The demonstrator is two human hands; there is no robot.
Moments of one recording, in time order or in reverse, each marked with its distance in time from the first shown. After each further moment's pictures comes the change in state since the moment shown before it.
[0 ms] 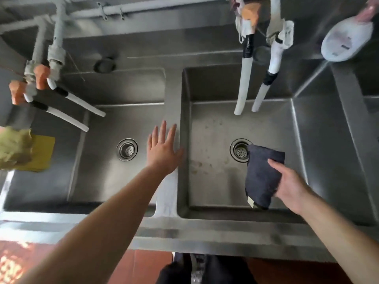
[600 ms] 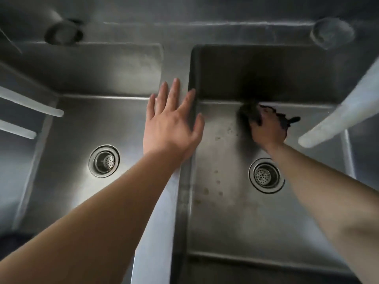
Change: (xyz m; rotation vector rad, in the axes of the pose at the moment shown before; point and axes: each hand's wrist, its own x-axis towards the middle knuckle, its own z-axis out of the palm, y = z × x) left_hand 0.149 0.015 0.015 0.010 0.226 0.109; right_hand 0.368 -0.056 0.087 -1.271 0.359 -0.640
